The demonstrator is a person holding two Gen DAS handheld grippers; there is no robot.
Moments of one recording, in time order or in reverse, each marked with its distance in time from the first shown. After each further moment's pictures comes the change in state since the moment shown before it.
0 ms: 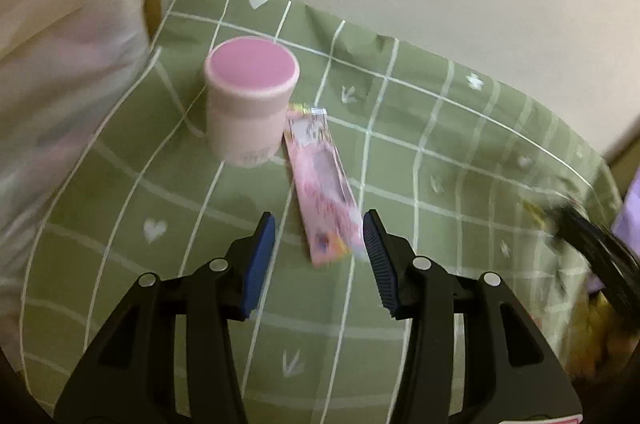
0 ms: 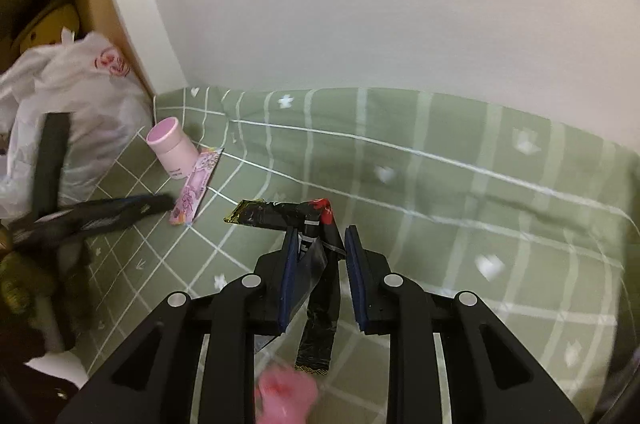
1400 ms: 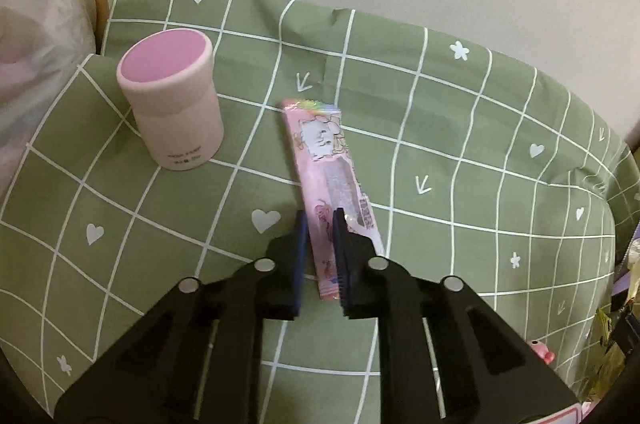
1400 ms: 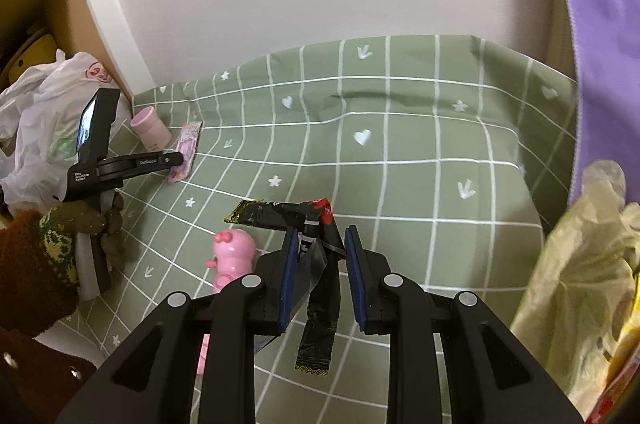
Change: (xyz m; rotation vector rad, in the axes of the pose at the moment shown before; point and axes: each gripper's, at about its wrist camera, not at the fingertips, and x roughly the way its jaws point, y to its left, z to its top) left arm 0.049 -0.079 0.001 0.048 -0.015 0.040; right arm -0.093 -0.037 -0.085 0.135 -0.023 -0.126
